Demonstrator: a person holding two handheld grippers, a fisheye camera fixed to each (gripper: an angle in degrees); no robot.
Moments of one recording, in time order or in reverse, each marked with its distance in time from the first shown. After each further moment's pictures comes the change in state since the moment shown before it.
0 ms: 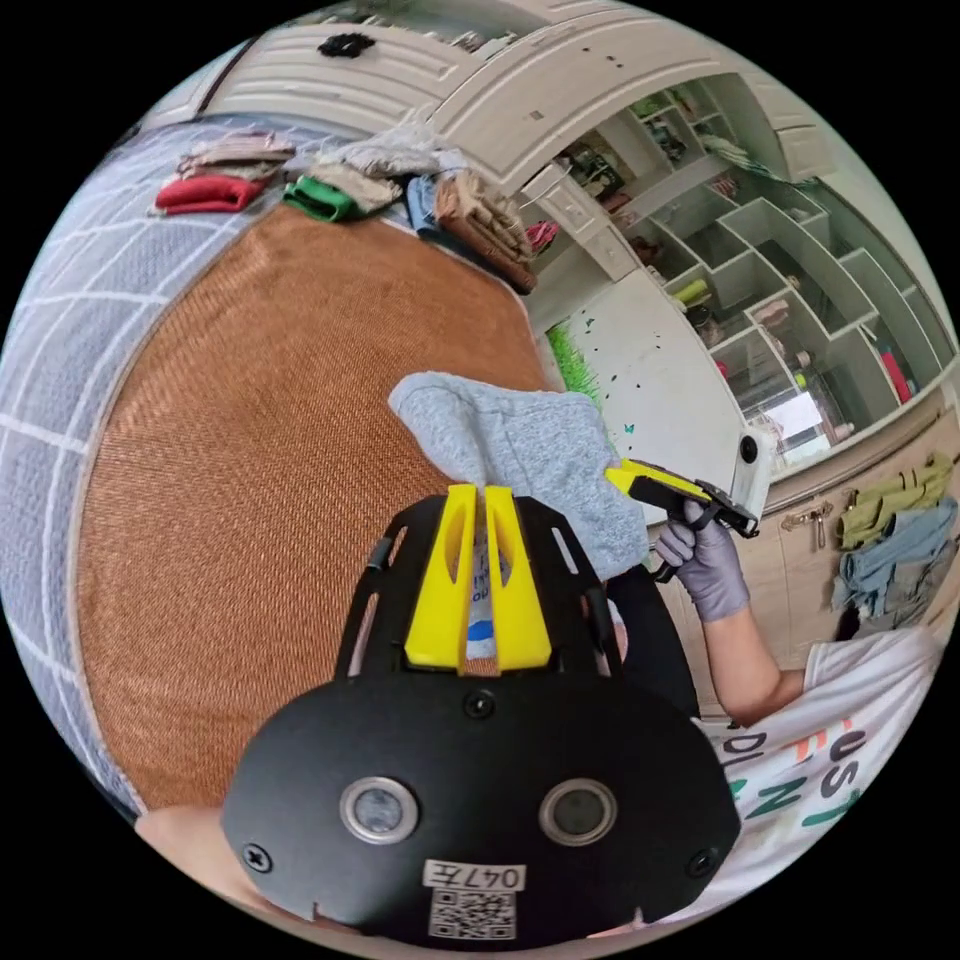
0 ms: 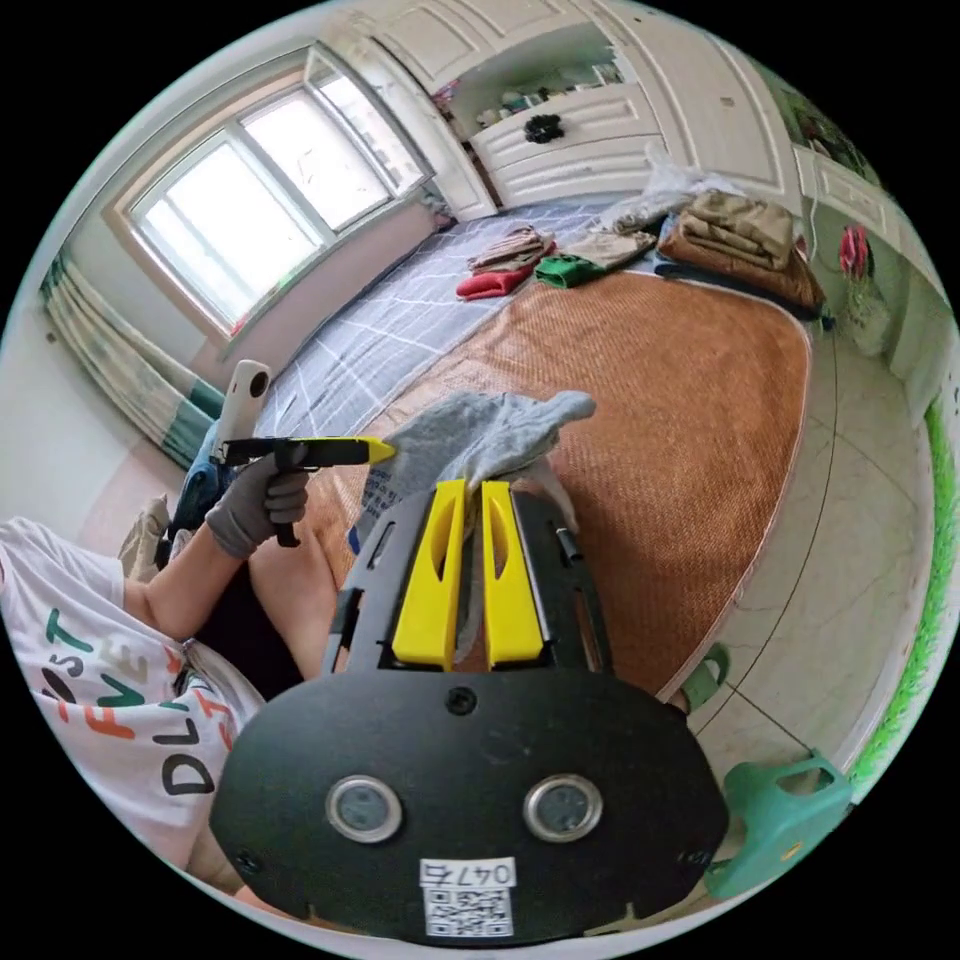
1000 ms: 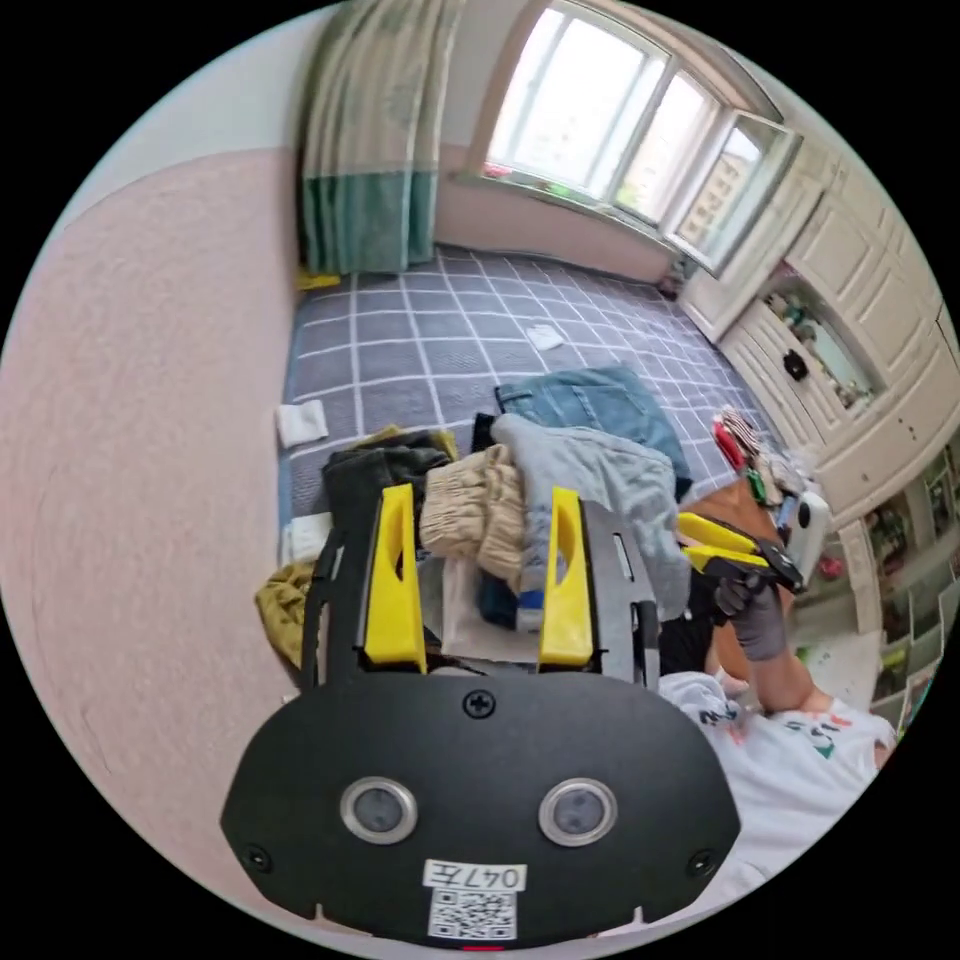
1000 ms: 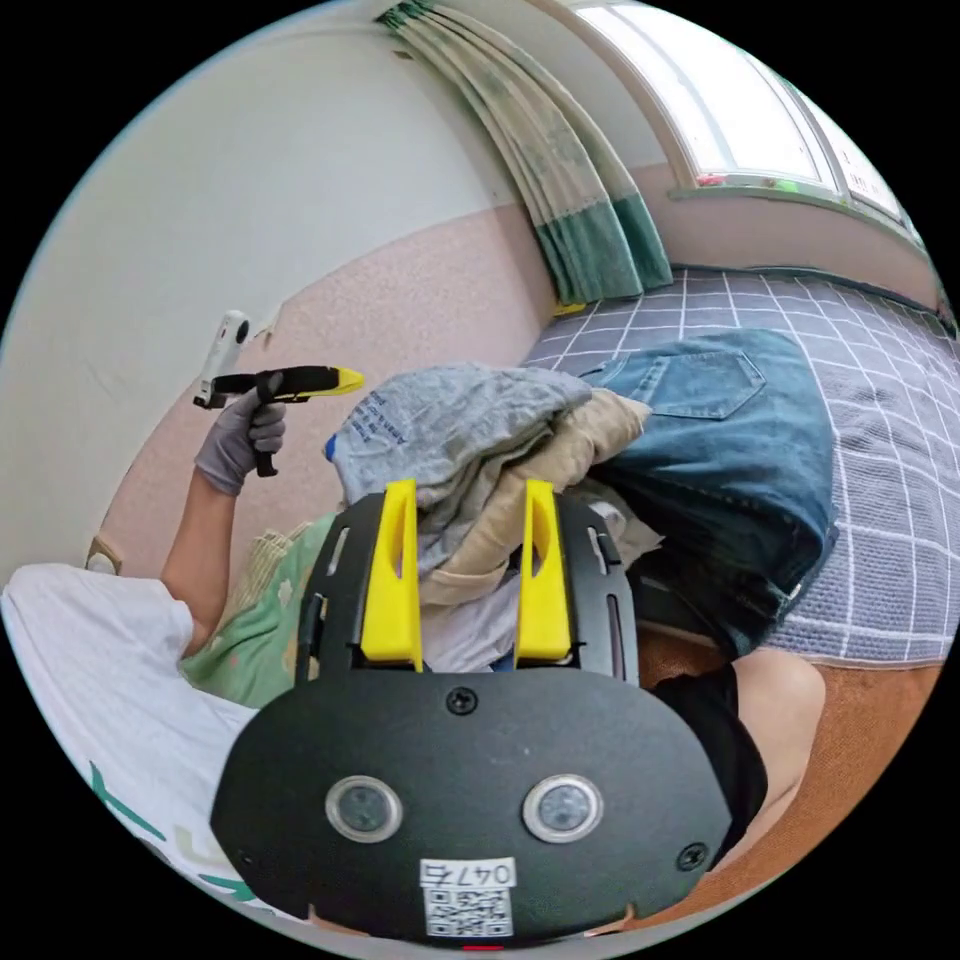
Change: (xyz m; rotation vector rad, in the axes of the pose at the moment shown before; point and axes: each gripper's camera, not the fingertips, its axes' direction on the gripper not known) left arm 0.254 0.834 -0.866 0.586 -0.895 -0.917; right arm -0.665 0.026 0.087 -0.373 -0.744 -0.883
